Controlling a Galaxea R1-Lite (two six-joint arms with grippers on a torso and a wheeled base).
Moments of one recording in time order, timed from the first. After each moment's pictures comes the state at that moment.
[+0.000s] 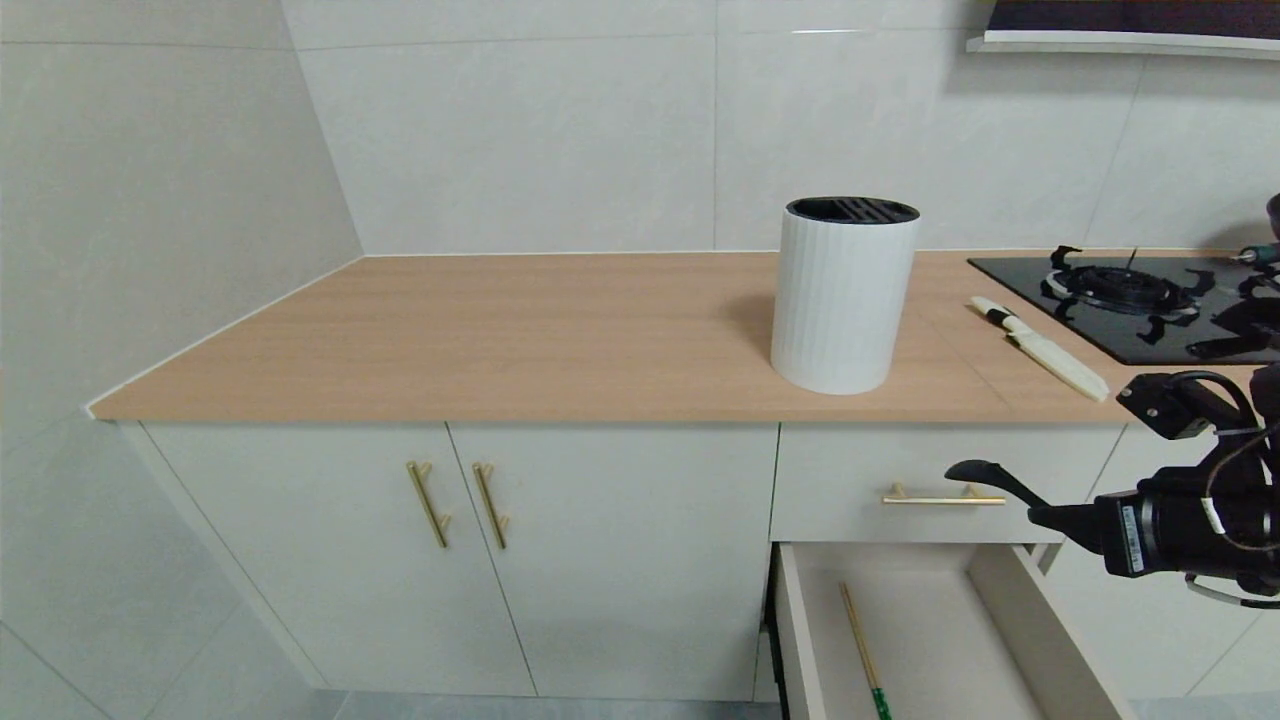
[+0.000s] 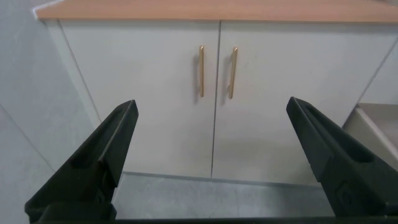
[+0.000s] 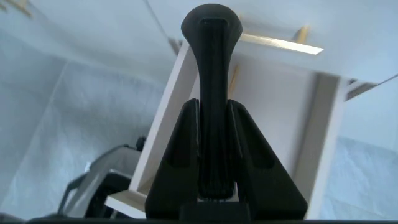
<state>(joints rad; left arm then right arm) 0.00 0.00 0.00 0.00 0.06 -0.01 0.07 1.46 -0.63 -0.19 0.27 -0.03</state>
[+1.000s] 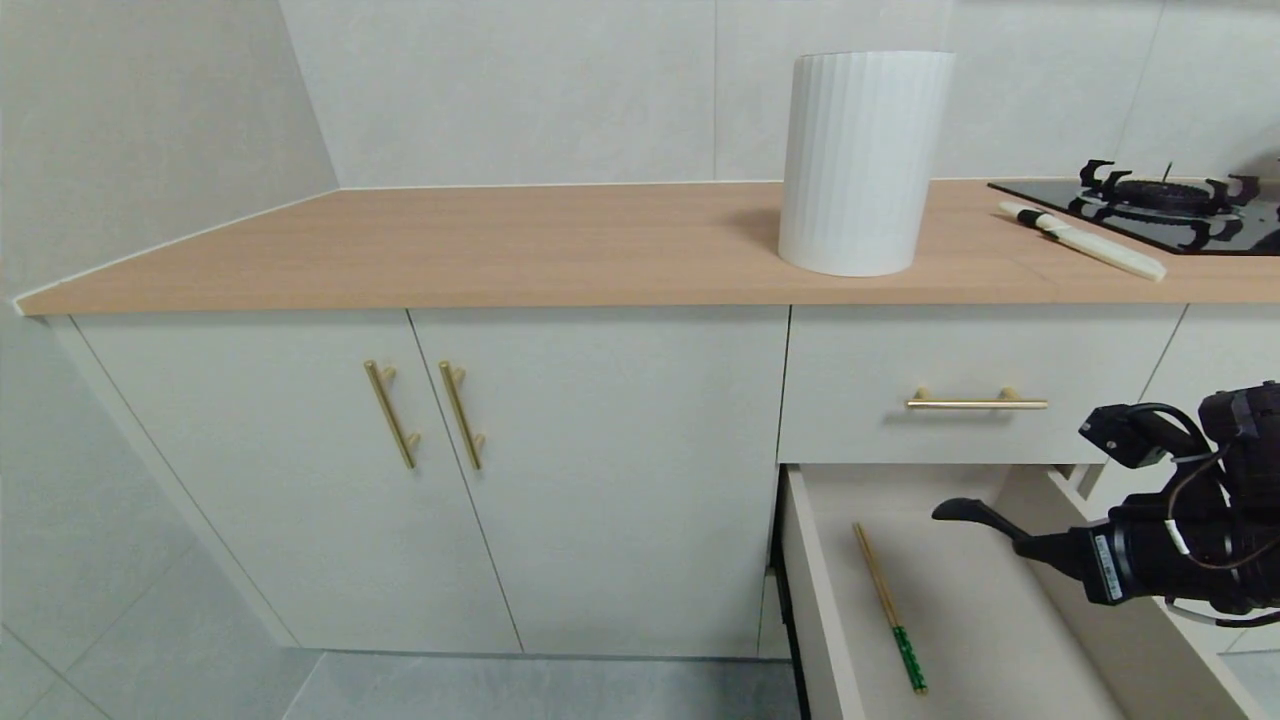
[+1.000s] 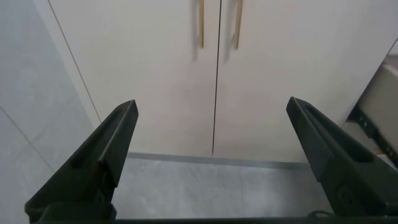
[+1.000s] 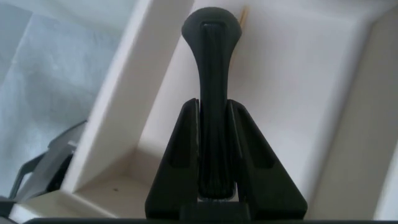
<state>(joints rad) 0.00 0.00 0.00 0.00 0.06 -0.01 0.09 1.54 -0.61 -0.19 0.27 -0.08</state>
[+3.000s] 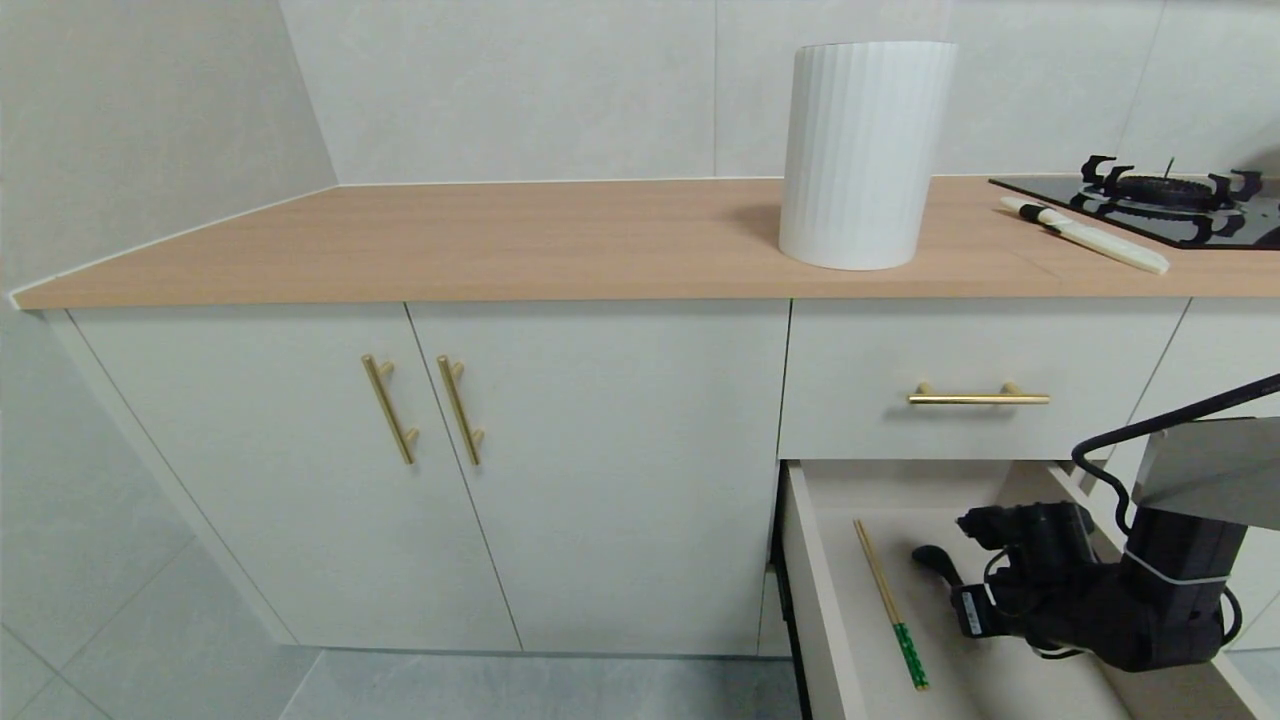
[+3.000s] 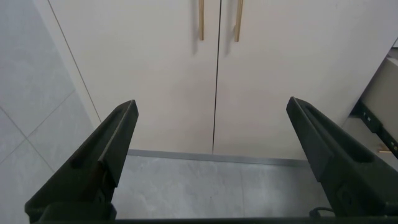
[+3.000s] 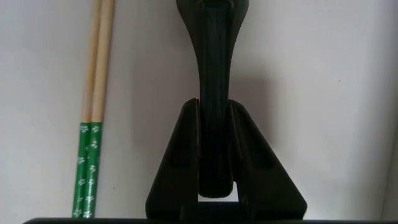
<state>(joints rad) 0.00 0.00 0.00 0.00 0.06 -0.01 0.06 2.39 -0.64 -0.90 0.00 -0.05</state>
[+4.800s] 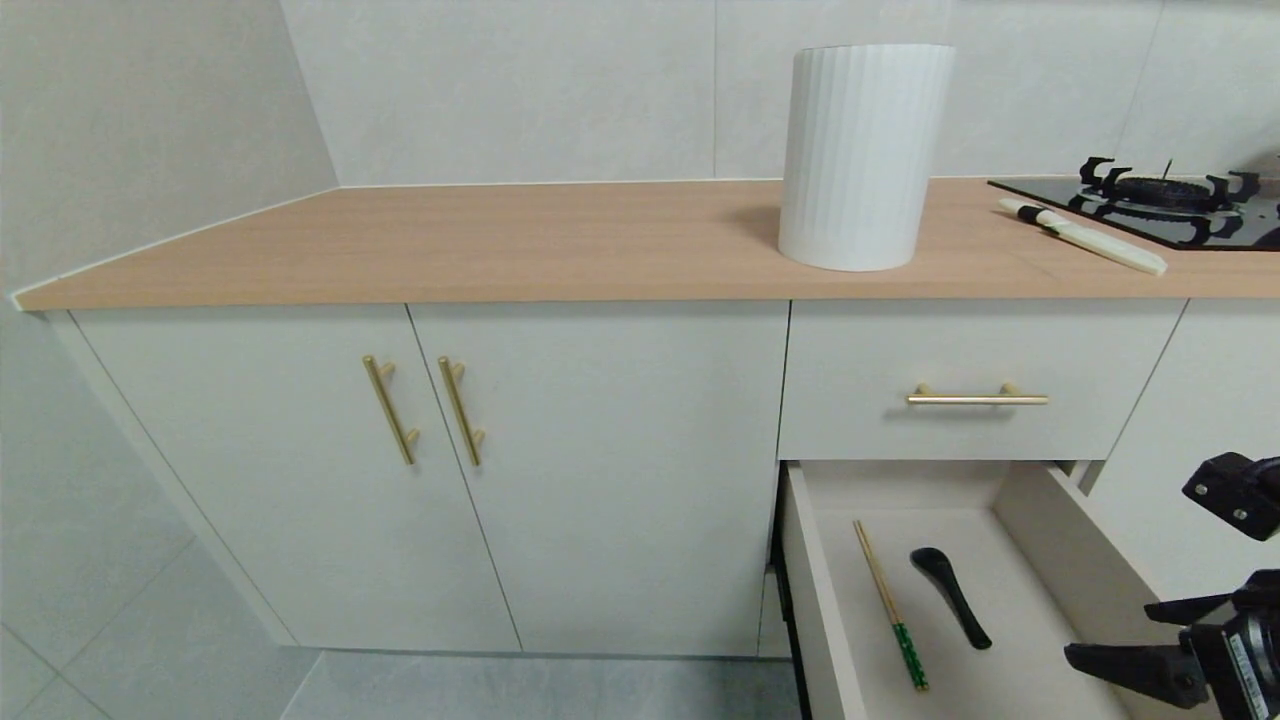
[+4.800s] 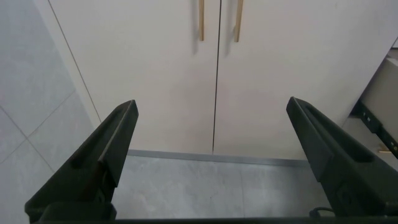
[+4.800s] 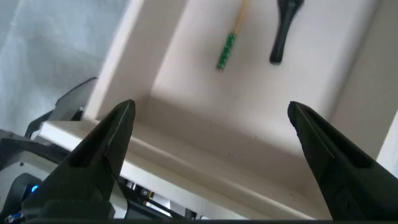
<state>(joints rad) 0.00 0.00 0.00 0.00 0.06 -0.01 0.14 1.20 -0.57 0.19 0.24 -0.10</state>
